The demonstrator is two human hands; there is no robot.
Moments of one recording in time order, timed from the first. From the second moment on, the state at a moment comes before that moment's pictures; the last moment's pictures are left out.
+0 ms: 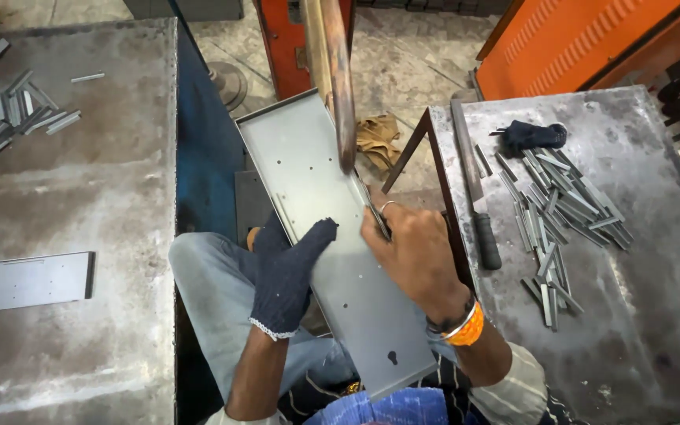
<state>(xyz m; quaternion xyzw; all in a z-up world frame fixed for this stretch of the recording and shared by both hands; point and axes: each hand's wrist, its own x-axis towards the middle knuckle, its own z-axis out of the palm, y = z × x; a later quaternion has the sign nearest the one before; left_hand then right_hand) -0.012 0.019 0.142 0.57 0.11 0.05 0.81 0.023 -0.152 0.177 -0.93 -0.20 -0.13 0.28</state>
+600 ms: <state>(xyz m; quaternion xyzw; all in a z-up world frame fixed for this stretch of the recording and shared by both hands) -0.008 0.022 0.137 0.59 0.10 0.06 0.80 0.015 -0.153 0.171 -0.97 -0.16 -0.12 0.15</state>
